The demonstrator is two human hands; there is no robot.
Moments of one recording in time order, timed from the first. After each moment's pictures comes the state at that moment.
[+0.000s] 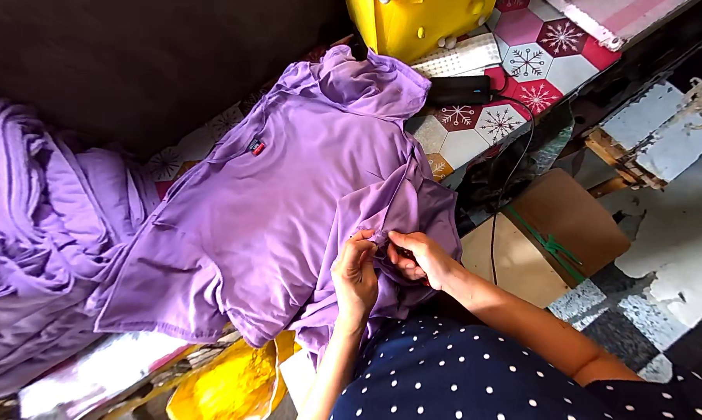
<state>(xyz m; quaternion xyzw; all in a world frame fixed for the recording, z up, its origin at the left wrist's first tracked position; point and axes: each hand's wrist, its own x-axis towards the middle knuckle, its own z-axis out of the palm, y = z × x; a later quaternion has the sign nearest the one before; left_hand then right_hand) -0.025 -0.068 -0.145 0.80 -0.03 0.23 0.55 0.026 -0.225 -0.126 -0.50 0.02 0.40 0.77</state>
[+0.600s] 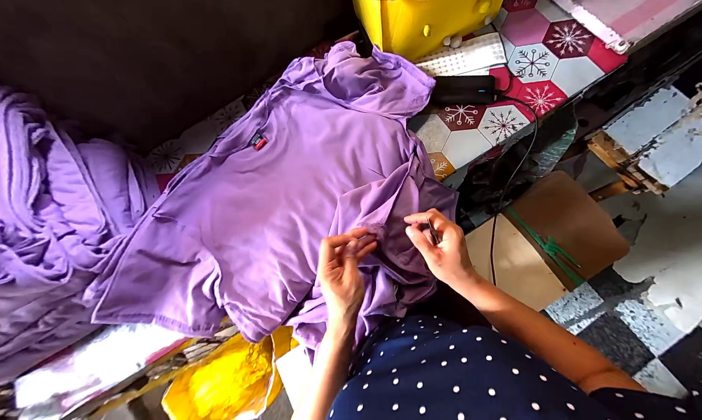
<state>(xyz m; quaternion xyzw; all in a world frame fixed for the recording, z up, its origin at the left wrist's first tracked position) -0.029 -0.068 -0.125 0.69 0.07 0.20 0.69 0.021 -0.241 -0.139 -0.76 -0.13 -0.06 0.63</state>
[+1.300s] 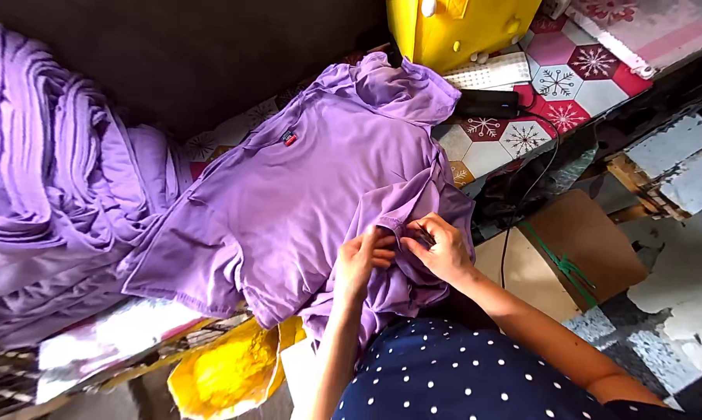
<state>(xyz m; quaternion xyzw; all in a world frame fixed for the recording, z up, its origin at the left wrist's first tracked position) -0.015 -0.058 -0.089 0.67 0.27 -0.05 0.69 0.029 -0.222 -0.158 -0.82 -0.21 -0.05 0.53</state>
